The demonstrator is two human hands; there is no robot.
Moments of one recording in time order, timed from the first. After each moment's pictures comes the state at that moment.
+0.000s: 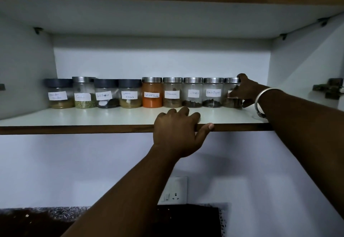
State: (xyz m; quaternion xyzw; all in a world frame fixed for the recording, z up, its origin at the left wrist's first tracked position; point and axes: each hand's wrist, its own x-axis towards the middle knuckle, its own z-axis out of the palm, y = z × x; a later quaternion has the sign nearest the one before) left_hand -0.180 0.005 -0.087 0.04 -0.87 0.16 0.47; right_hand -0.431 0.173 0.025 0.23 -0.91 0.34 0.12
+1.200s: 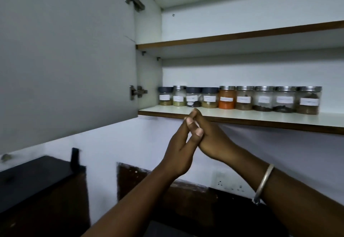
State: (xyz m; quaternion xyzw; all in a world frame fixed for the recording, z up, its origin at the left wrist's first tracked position) left_hand 0.111 0.004 -0.118 0.04 -0.79 -0.40 0.47; right_hand 0.001 0.079 -0.074 0.64 -0.65 0.41 0.02
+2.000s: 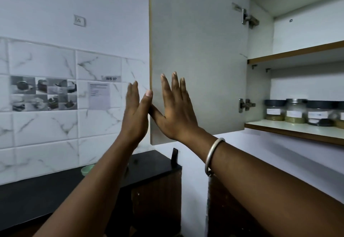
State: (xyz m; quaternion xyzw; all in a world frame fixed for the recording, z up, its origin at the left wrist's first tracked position) left_hand 0.473 -0.041 -0.021 0.35 -0.63 -0.14 0.68; right_hand 0.340 -0.041 -0.005 0.77 -0.42 0.46 0.17
